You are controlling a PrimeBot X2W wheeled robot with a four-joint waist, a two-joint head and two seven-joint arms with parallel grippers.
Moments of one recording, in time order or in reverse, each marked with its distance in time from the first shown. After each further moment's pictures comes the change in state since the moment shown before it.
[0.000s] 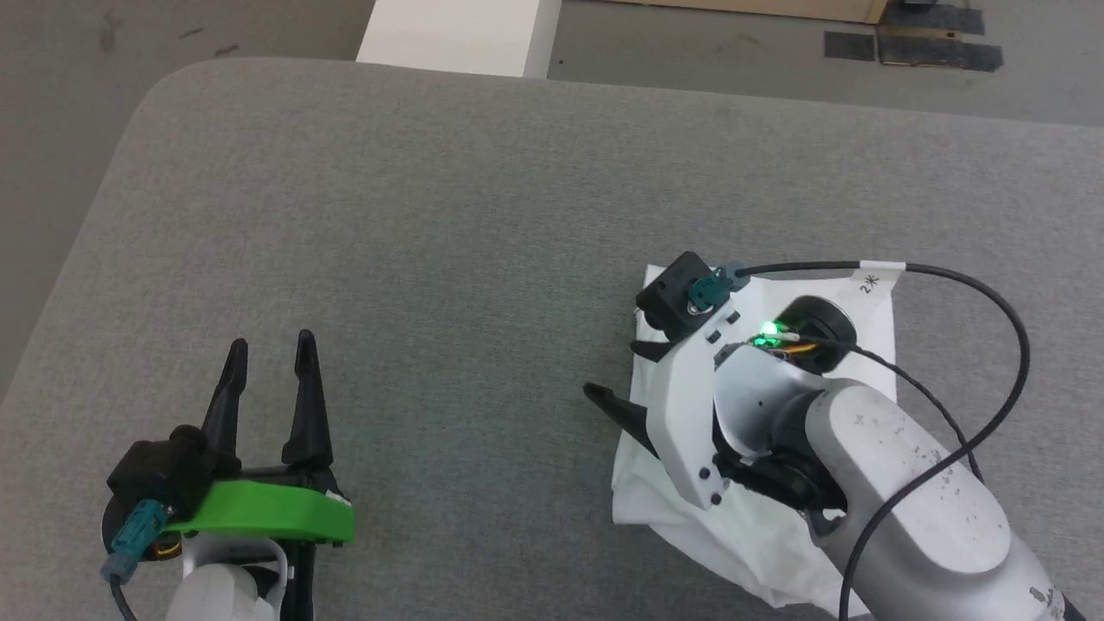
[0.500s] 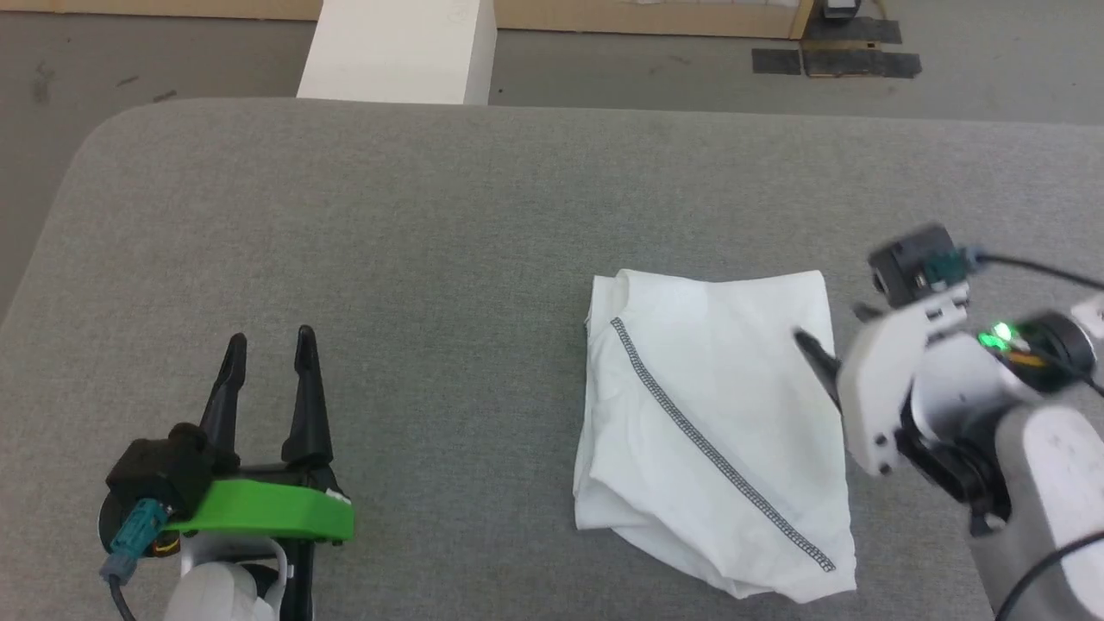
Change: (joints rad) left arm 0.001 0.003 -0.003 -0.018 0.008 0.000 0.000; right arm 0.180 -0.058 -0.405 -0.123 -0.226 0.000 0.021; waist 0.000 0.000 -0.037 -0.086
